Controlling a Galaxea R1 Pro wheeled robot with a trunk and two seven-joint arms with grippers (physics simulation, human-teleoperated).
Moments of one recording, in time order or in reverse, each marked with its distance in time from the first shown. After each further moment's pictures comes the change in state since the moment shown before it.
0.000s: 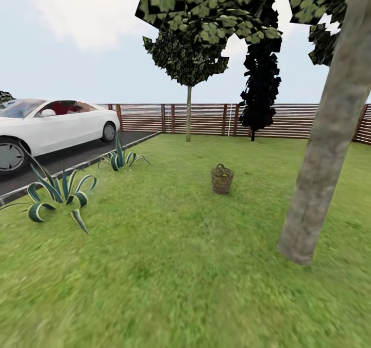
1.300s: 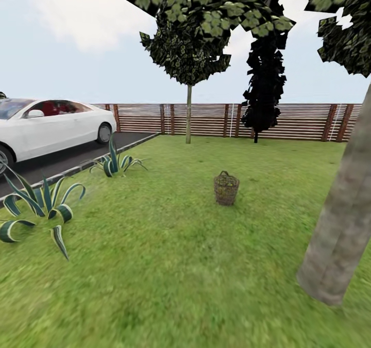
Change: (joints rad) left arm -0.001 0.008 -0.001 -0.080 -0.003 0.056 0.009; right arm -0.005 -0.052 -0.005 -0.086 -0.002 0.045 -0.003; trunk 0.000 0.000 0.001
